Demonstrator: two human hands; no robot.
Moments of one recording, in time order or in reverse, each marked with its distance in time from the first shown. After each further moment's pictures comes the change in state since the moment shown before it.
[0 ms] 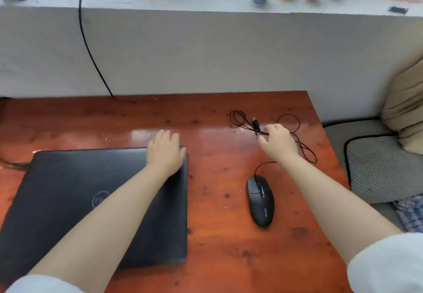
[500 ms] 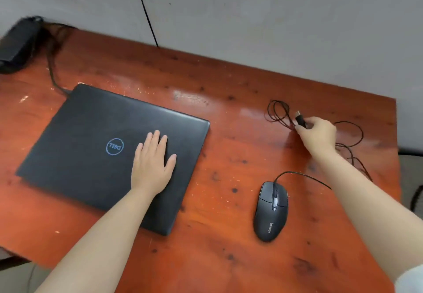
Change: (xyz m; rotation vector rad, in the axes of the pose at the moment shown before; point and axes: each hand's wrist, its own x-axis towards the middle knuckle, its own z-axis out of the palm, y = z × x) left_hand -0.087 -0.018 0.071 -0.160 0.088 -0.417; right_hand 0.075 0.019 0.033 0.226 0.002 -0.069
